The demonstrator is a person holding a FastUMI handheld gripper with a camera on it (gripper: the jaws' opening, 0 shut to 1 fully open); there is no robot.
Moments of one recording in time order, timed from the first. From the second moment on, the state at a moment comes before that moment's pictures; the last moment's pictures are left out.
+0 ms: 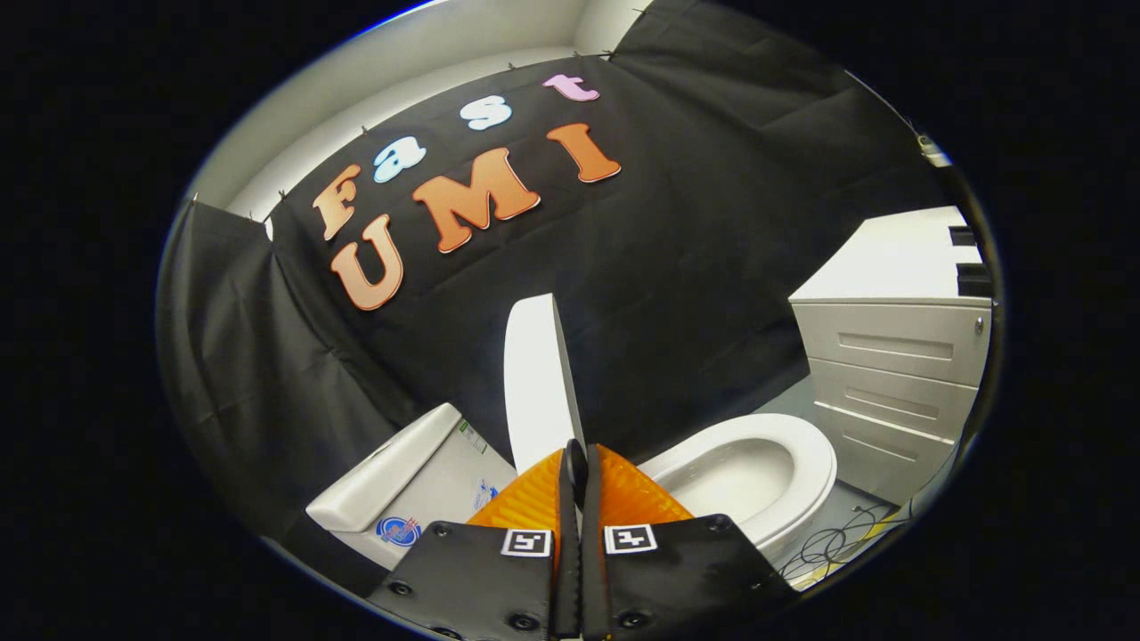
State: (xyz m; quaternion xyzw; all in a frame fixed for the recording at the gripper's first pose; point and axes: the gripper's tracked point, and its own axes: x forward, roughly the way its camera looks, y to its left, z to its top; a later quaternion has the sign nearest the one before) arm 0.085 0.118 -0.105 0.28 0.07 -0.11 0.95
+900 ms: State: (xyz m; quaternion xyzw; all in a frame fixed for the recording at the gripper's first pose) arm 0.103 0.217 -0.077 0.18 0.09 -0.06 0.98
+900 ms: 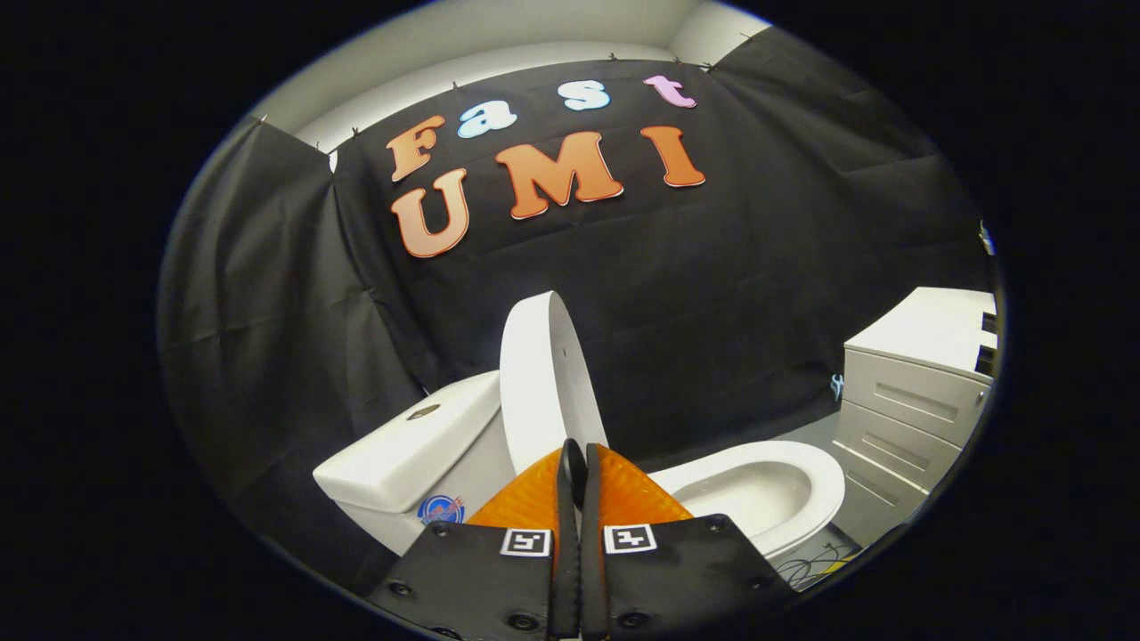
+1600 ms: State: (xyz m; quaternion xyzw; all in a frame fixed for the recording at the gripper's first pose) arm 0.109 0.289 -0.079 0.11 0.12 -0.01 0.99
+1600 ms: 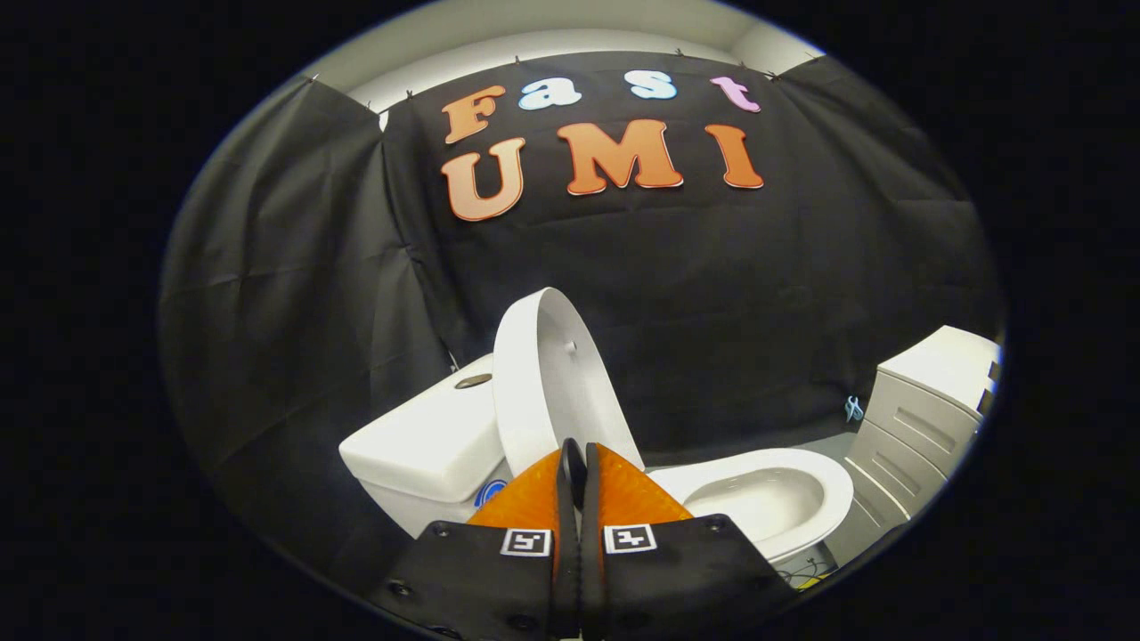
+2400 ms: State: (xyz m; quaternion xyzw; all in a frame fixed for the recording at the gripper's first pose) arm 0.115 0.314 -0.081 0.09 0.14 0.00 0.99
